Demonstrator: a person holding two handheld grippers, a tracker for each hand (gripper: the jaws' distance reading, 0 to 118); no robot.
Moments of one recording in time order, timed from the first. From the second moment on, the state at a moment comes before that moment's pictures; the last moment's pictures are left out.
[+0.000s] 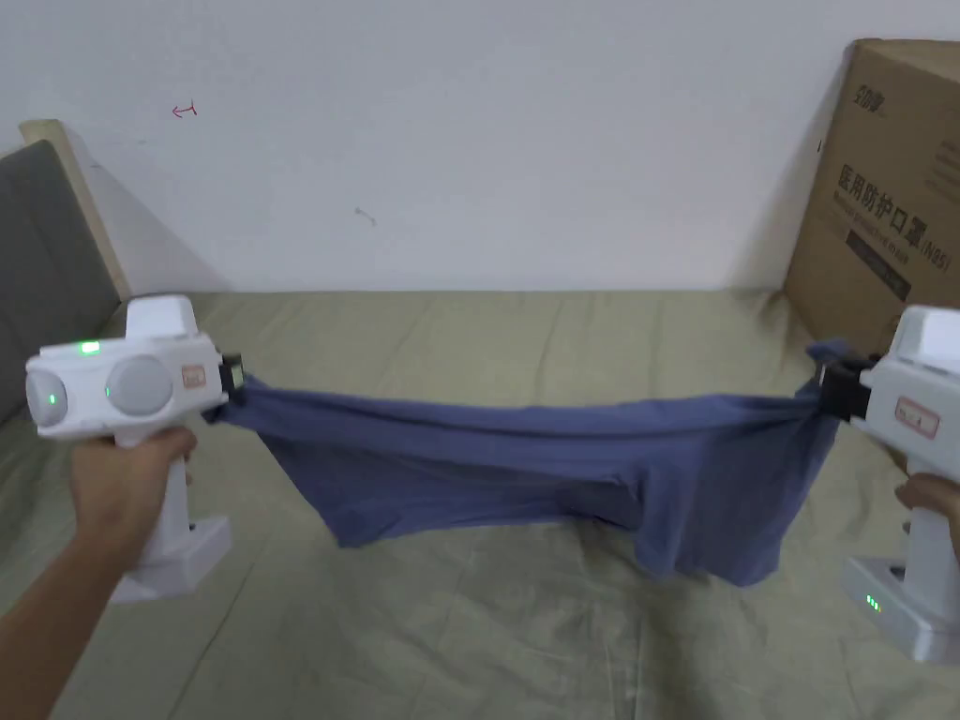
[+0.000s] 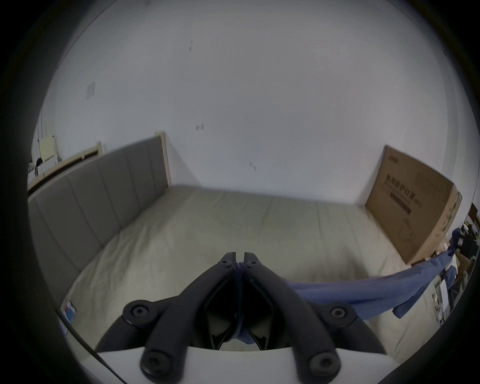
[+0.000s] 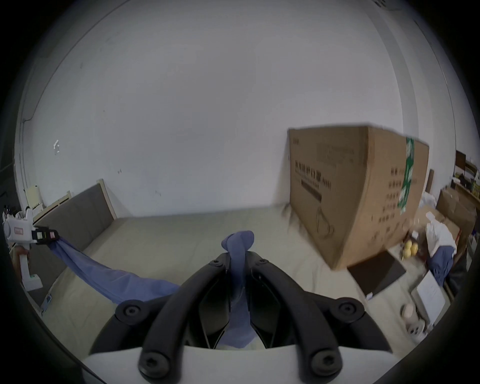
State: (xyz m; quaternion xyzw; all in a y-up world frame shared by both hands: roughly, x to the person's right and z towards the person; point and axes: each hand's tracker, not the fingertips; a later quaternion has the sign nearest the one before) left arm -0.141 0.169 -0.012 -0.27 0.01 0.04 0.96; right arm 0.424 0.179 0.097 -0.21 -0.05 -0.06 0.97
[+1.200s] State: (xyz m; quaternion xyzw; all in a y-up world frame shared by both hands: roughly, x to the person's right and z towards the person) left arm -0.181 -0.057 0.282 -0.50 0.03 0.03 0.86; right arm 0.418 -0.065 0.344 -0.48 -0.14 -0.13 0.85
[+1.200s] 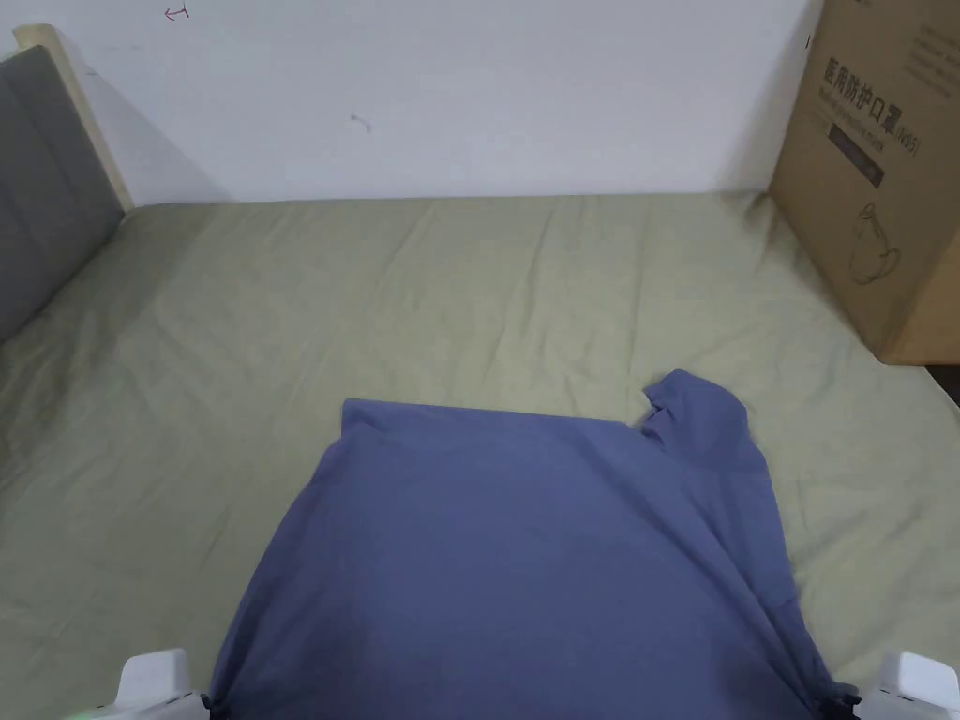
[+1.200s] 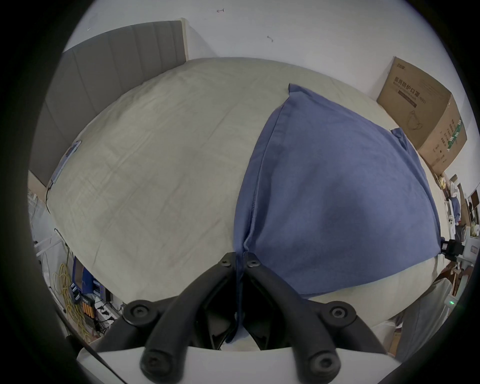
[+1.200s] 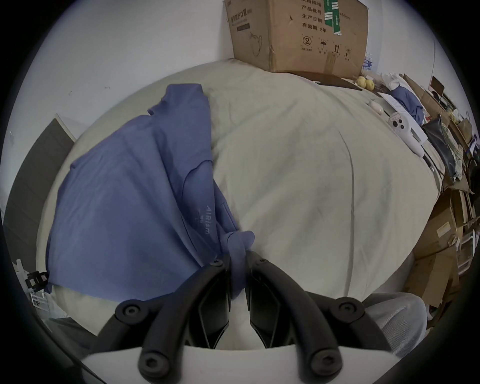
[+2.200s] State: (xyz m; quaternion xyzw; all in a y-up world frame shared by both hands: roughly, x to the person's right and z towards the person) left arm -0.053 0.130 0.202 -0.12 -0.07 0.00 0.99; right arm 0.323 0.181 0.317 -0.07 -0.09 0.04 0.99
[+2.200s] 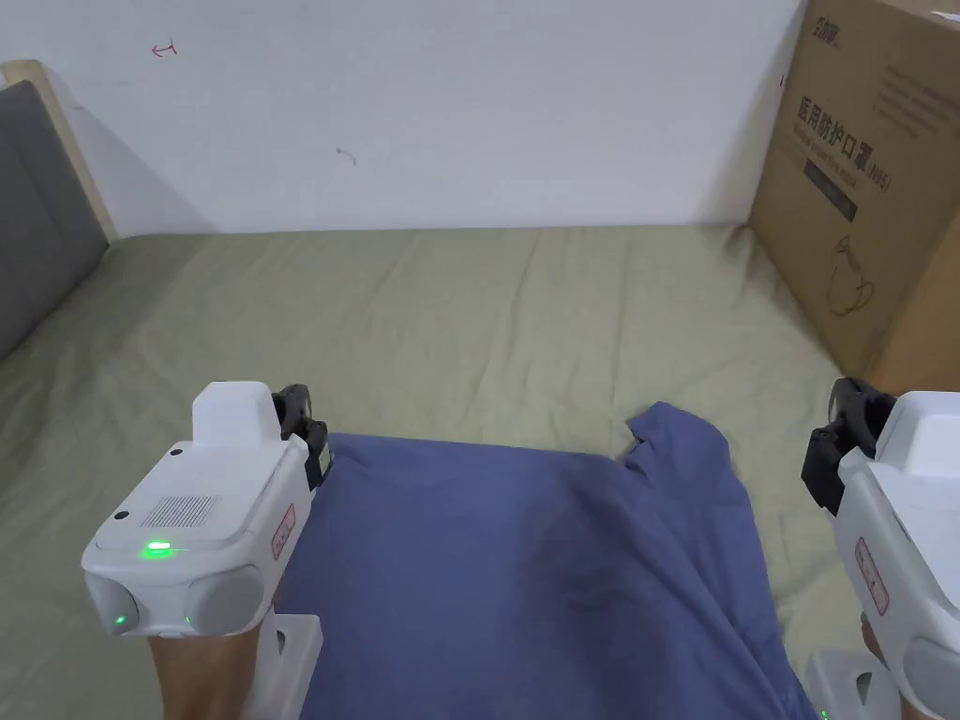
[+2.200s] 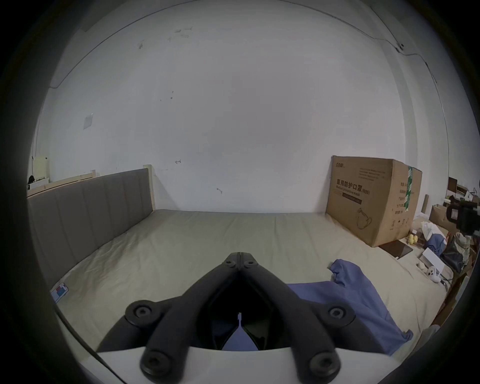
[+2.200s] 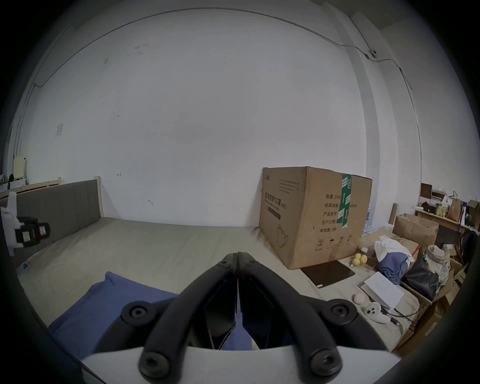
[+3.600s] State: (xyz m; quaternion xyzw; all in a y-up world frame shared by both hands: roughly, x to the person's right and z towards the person) left arm -0.056 0.000 -0.090 -0.43 -0.11 -0.02 0.90; right arm 0.440 -0.024 0.029 -0.43 -0.07 -0.06 0.90
